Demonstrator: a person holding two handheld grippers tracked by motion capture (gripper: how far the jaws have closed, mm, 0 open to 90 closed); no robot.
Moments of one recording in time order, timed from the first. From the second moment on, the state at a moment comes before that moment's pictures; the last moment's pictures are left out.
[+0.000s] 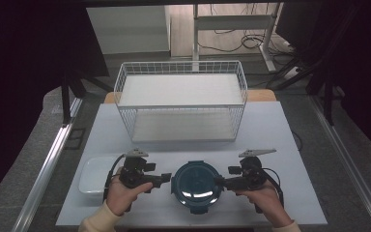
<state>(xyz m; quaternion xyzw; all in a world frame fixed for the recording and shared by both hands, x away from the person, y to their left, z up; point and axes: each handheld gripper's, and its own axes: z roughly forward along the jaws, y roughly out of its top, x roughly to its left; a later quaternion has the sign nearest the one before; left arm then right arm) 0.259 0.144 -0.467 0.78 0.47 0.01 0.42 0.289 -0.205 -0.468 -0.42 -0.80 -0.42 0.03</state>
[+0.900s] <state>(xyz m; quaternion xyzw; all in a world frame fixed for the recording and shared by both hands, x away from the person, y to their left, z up) 0.258 0.122 -0.508 0.74 0.50 -0.15 0.43 0.286 -0.187 -0.495 -0.46 -0.78 -0.41 0.12</state>
